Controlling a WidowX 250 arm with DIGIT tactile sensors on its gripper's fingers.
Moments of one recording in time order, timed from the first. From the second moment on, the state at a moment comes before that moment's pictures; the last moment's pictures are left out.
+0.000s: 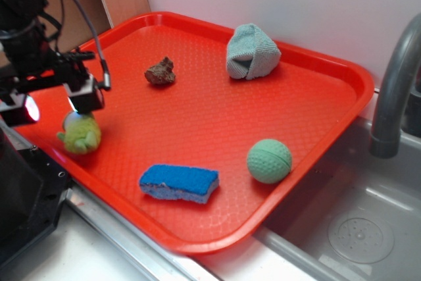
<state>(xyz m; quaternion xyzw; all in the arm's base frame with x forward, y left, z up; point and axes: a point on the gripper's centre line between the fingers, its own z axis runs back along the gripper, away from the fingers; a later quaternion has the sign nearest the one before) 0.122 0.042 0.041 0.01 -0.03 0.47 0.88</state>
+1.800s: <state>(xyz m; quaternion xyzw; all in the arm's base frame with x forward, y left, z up) 0.207 0.055 0.165 0.06 -0.07 0.12 0.99</state>
